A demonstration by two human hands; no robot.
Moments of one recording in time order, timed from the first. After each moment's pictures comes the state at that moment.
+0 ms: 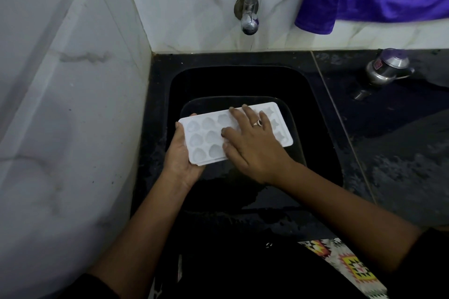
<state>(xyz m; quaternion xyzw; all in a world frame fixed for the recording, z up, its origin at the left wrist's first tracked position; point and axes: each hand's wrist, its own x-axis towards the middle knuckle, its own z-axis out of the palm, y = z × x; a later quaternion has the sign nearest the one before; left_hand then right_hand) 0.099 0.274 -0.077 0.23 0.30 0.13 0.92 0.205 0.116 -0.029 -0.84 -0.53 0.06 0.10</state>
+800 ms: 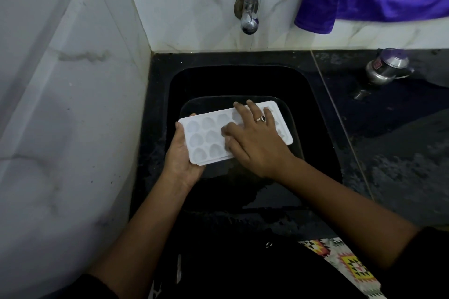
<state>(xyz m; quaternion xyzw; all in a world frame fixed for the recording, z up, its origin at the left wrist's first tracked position) 0.098 0.270 -0.074 0.25 0.32 0.15 0.90 0.213 0.117 -0.028 -0.85 -0.52 0.06 0.10</state>
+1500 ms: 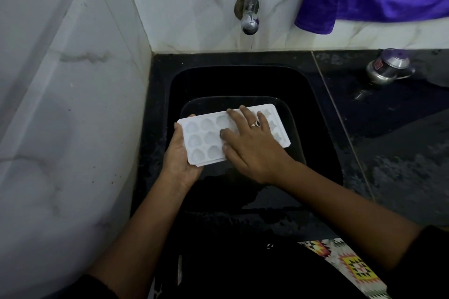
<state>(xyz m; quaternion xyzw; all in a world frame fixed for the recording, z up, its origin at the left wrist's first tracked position) 0.097 0.272 -0.072 0.24 0.32 0.13 0.91 0.208 0.117 -0.032 -0.83 -0.55 0.05 0.06</state>
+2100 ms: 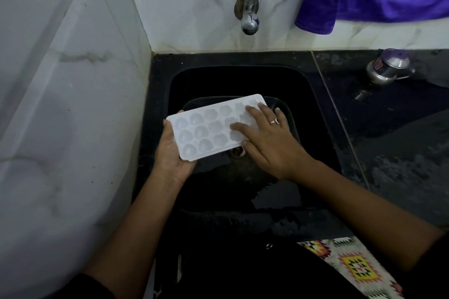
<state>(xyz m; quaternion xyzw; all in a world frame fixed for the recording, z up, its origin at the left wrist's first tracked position) 0.095 0.284 -0.065 0.25 0.32 0.18 0.90 0.235 0.091 -0.030 -0.84 -0.53 0.04 0.07</state>
